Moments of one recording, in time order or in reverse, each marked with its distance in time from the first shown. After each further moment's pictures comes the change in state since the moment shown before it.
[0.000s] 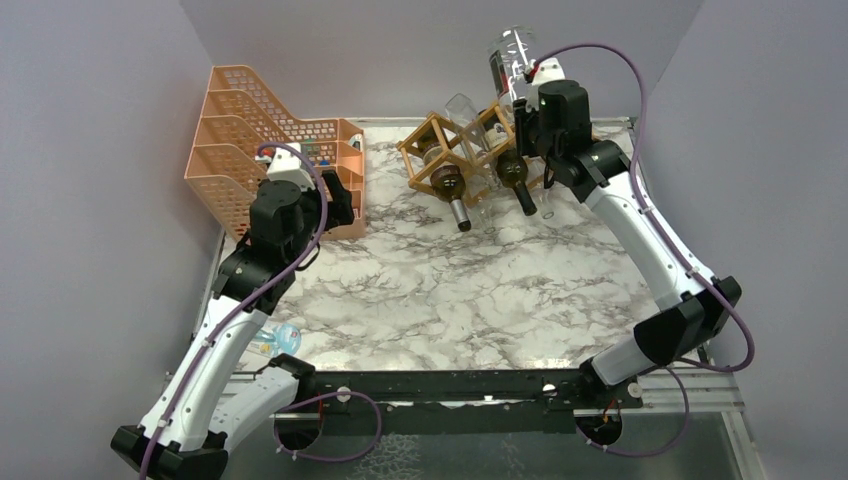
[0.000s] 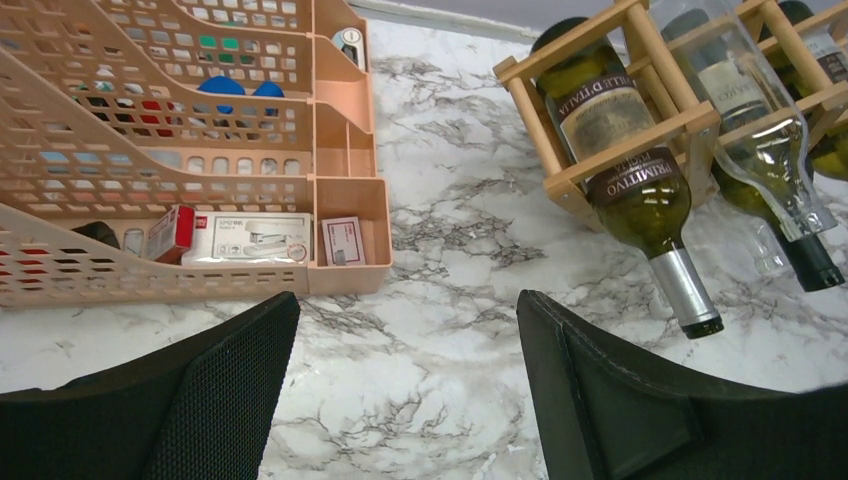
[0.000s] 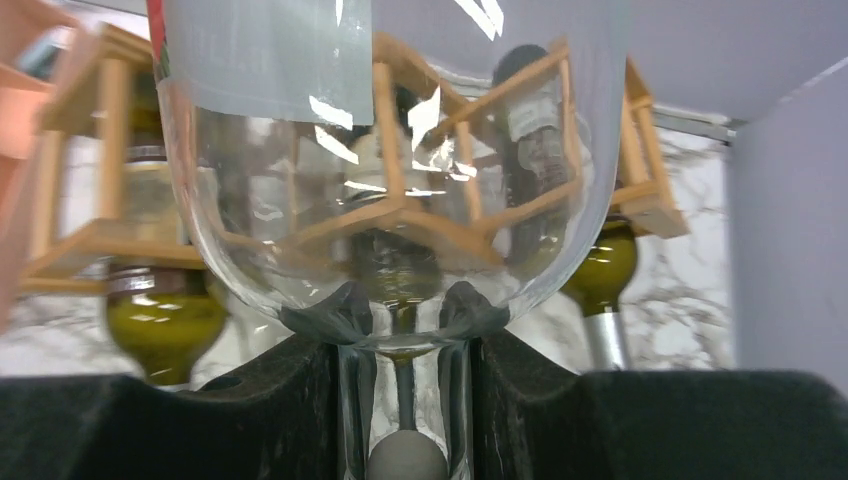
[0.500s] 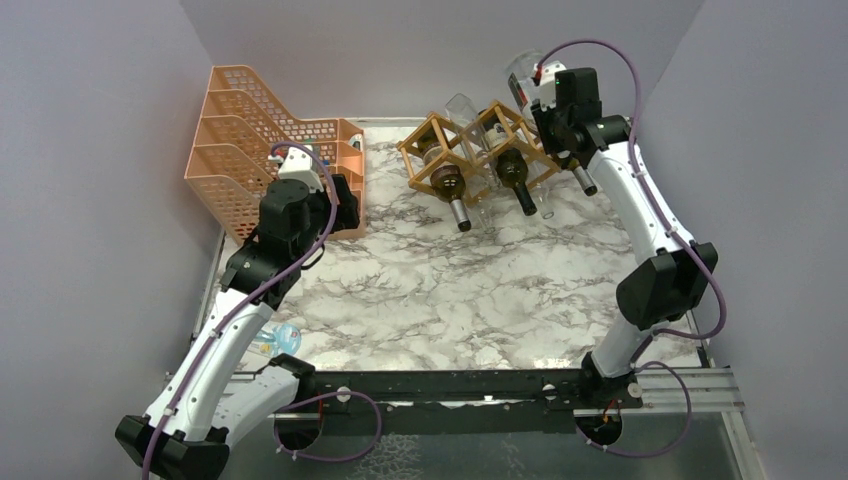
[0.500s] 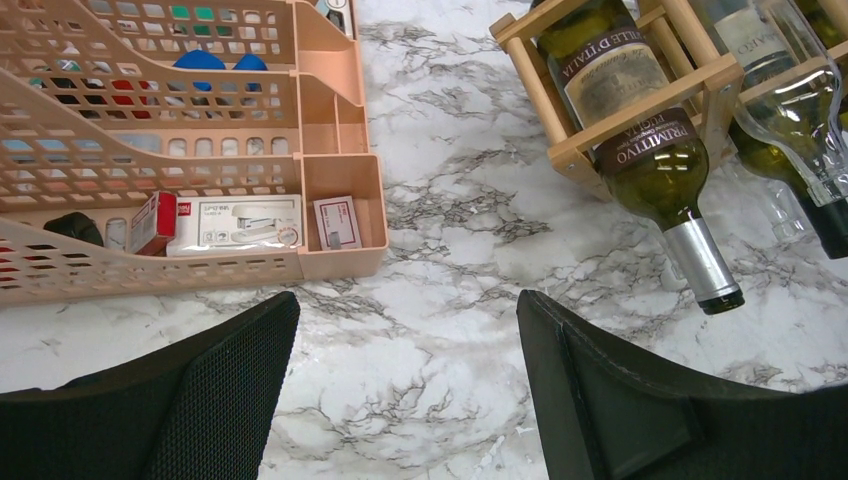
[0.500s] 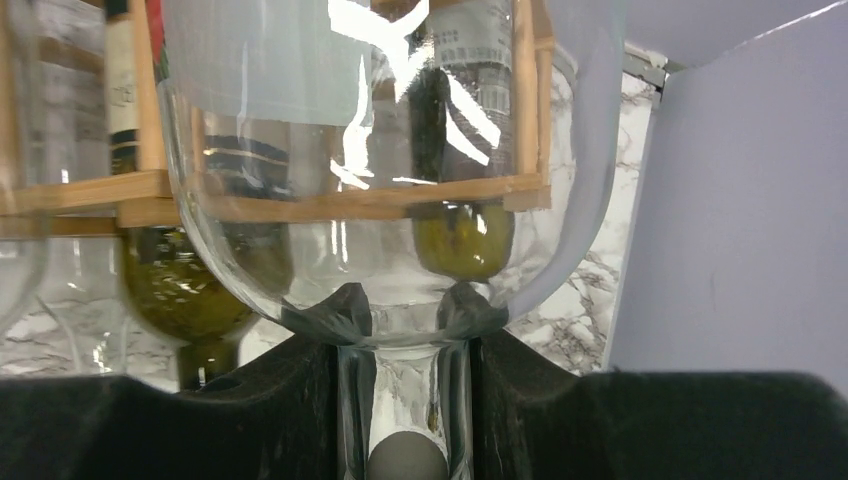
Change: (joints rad) left arm 0.000 0.039 -0.031 0.005 0.053 0.020; right arm -0.229 0.223 0.161 -0.174 -0.068 -0.268
